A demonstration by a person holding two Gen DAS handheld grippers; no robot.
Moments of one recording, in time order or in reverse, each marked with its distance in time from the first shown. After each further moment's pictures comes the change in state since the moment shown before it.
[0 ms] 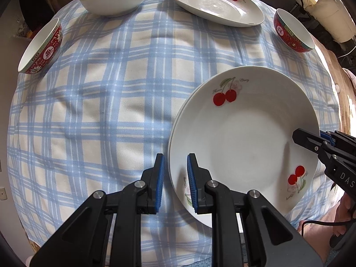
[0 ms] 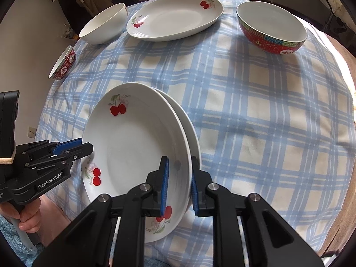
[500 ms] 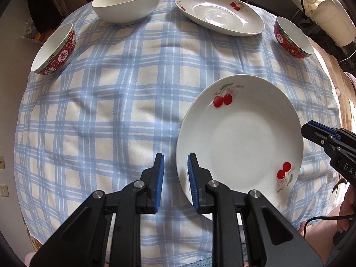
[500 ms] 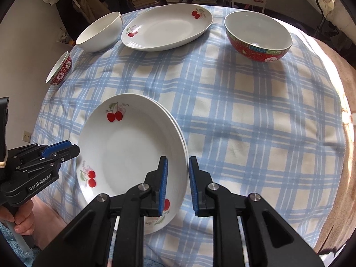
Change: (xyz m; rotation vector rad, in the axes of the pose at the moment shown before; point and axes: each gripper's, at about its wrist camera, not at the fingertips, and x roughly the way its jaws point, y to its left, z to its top) left arm -0.026 0.006 -0.014 -0.017 -0.049 0.030; right arm -0.014 -0.004 -0.002 -0.003 -0.056 -0.060
